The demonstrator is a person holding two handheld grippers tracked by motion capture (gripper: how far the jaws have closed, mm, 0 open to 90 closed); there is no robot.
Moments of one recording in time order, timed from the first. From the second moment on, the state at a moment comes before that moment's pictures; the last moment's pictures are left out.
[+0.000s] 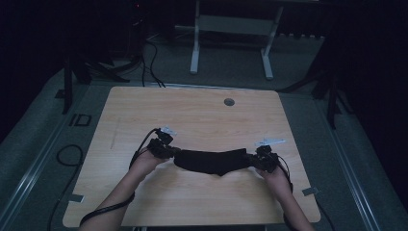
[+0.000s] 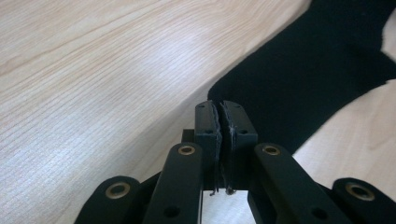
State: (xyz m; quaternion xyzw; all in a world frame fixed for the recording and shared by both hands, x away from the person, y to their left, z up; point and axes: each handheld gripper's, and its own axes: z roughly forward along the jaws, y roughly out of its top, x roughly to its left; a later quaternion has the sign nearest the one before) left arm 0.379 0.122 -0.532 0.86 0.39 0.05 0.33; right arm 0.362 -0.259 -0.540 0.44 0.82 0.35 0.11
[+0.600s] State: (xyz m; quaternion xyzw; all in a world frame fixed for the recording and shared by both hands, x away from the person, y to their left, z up) left arm 0.382 0.122 -0.543 0.86 0.39 0.05 0.33; right arm 0.367 -0.256 -0.545 0.43 0.83 0.34 0.12
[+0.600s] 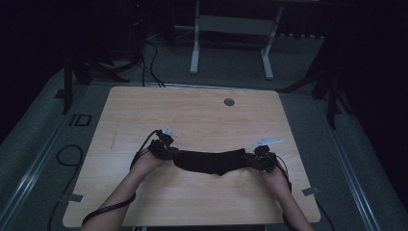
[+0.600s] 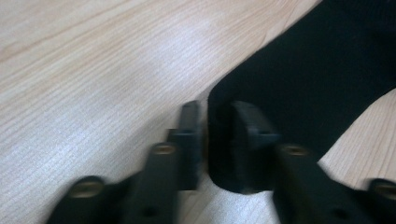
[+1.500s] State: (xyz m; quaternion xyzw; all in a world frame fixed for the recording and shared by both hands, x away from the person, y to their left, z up) left arm 0.349 0.131 -0.529 0.82 0.39 0.10 0.41; right arm 0.375 -0.252 -0.523 0.41 0.82 0.38 0.13
